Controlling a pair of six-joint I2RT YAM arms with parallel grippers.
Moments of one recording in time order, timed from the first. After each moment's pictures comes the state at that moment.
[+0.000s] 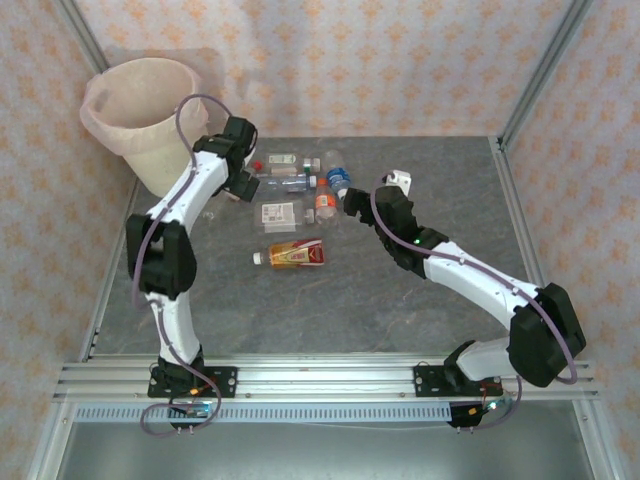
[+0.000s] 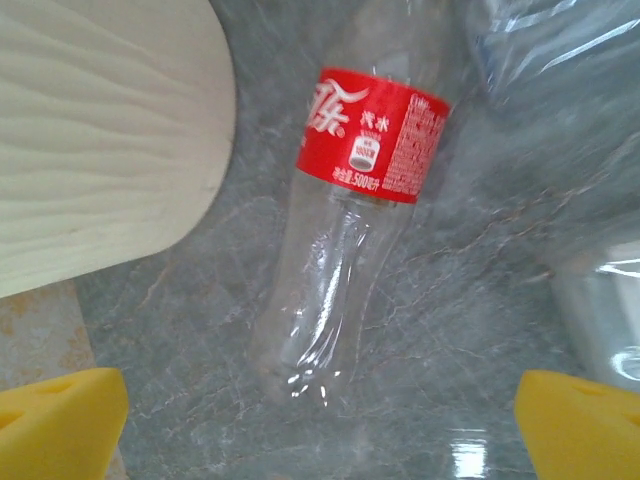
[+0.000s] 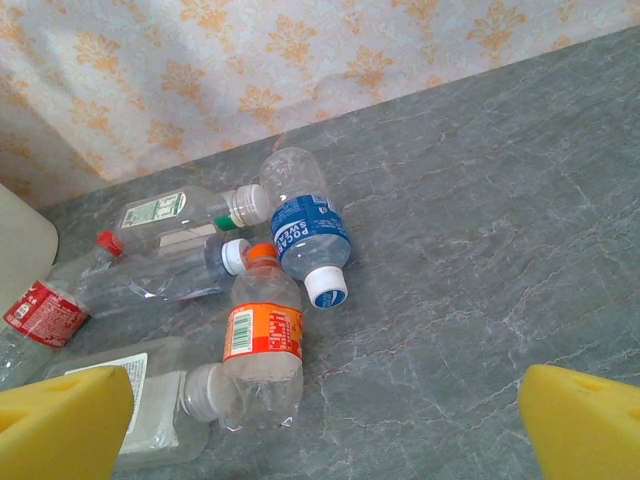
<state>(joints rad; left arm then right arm) -0.16 2.01 1.83 -1.05 -0.40 0.18 0.63 1.35 0.93 -0.06 0.41 0.59</state>
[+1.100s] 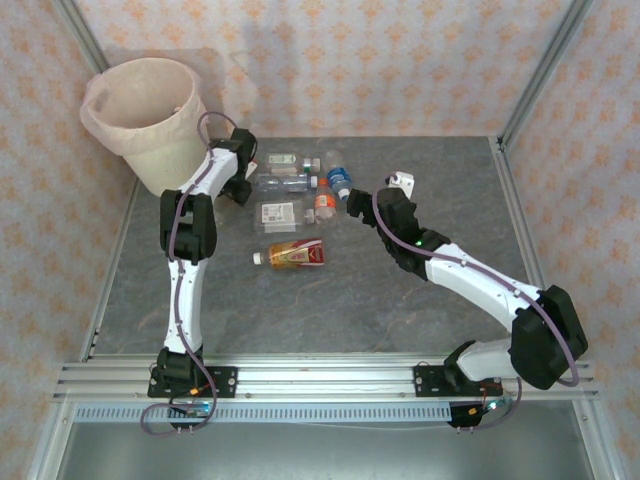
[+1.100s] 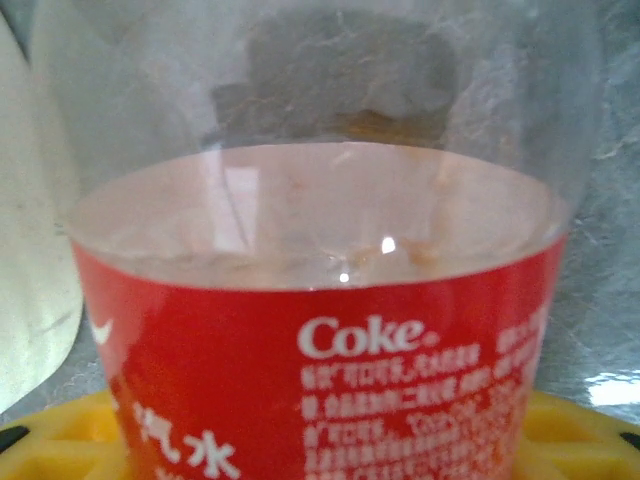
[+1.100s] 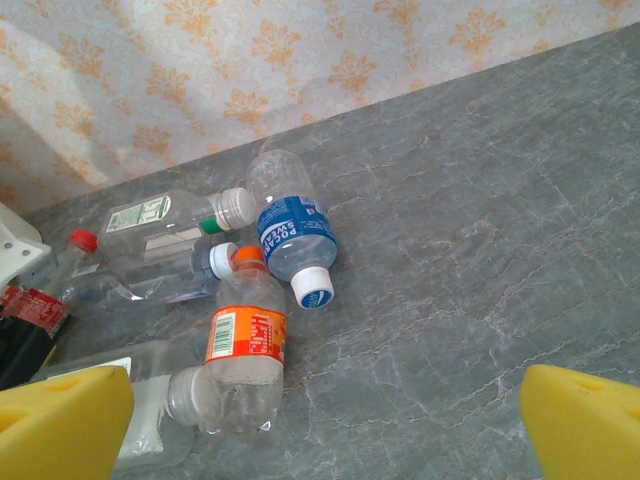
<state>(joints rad) -0.08 2.43 2.13 -1.09 -0.35 0.27 0.63 1.34 0.92 -0.06 0.43 0.59</state>
